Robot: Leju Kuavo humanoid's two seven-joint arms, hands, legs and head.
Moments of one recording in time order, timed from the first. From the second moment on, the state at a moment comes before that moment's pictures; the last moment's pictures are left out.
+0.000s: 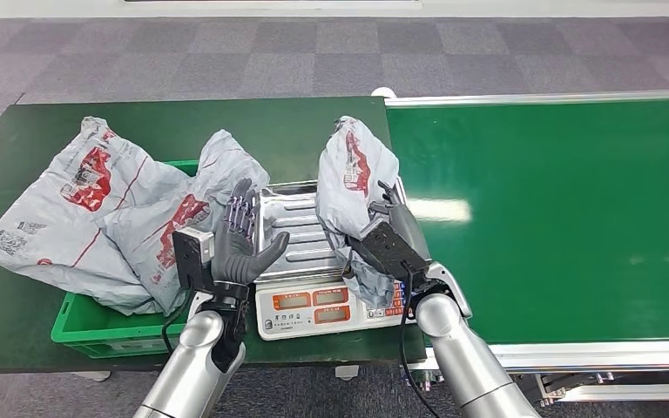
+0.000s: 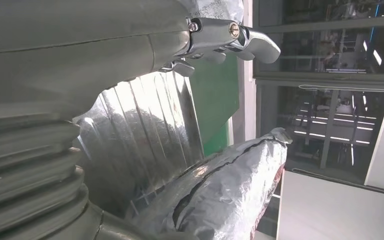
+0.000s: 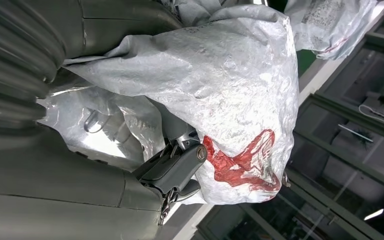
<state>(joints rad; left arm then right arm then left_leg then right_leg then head) -0.28 -0.23 -0.20 -1.21 0.16 -0.03 -0.45 -0.42 0.12 0.42 -1.10 0.40 -0.11 -0.28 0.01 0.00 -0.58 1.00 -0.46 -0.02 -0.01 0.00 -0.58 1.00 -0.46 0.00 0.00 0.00</state>
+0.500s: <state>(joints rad) -0.28 -0.22 -0.20 -1.21 0.16 -0.03 -0.45 -0.42 0.12 0.41 -1.10 0.46 -0.21 -0.27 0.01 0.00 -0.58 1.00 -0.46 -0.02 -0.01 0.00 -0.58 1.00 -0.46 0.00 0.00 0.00</state>
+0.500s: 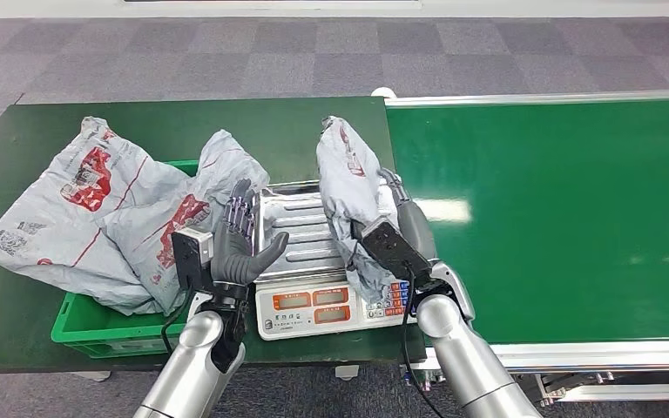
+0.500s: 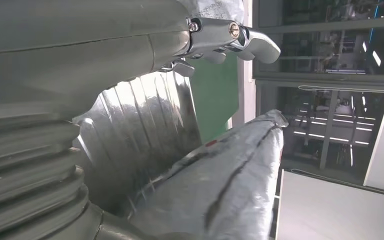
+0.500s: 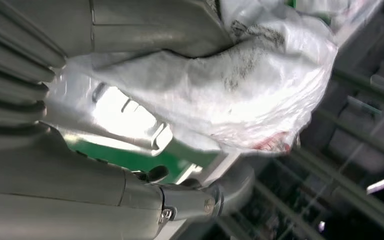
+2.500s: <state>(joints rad) -0.69 -0.19 -0.46 -0.83 -0.67 -0.11 -0.54 -0.34 0.12 0.14 -1.13 0.03 -0.14 -0.48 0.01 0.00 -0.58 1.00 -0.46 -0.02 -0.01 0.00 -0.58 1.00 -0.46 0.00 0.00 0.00</state>
